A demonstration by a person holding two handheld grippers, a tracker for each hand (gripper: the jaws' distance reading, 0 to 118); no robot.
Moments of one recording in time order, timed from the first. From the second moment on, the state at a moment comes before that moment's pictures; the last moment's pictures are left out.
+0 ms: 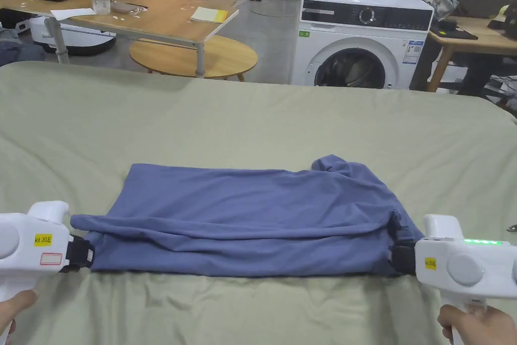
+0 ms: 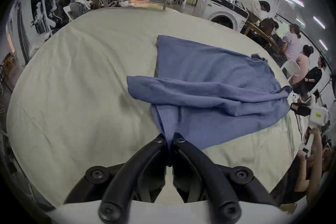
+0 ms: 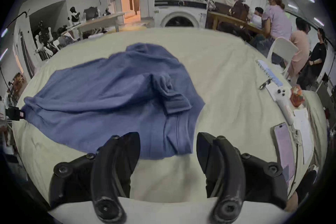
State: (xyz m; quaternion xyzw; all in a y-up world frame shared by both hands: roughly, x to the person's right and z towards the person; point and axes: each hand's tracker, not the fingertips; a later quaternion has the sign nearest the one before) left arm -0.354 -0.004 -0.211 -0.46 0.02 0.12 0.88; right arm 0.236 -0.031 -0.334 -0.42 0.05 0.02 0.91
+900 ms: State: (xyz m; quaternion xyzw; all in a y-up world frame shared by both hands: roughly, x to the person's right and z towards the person) left arm -0.365 0.035 -0.145 -0.42 0.02 0.14 0.90; right arm 0.225 0.009 -0.256 -0.41 0.08 0.06 0.91
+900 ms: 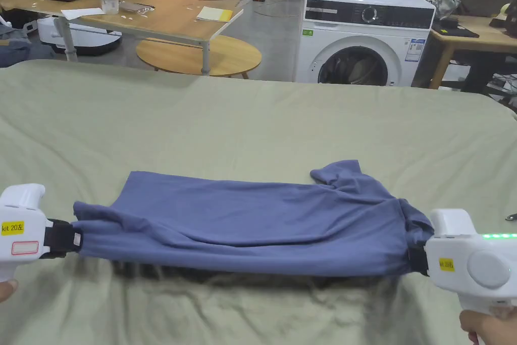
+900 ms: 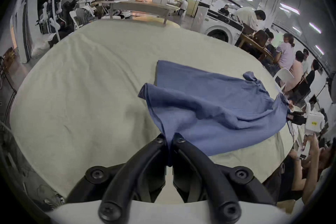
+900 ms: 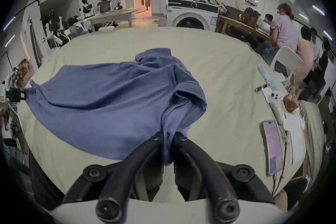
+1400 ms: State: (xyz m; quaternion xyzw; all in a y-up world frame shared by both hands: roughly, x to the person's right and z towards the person) left arm -0.363 -0.035 -0.132 -0.47 0.04 0.15 0.87; right arm 0.212 -0.045 -0.229 -0.45 0.05 0.10 0.89
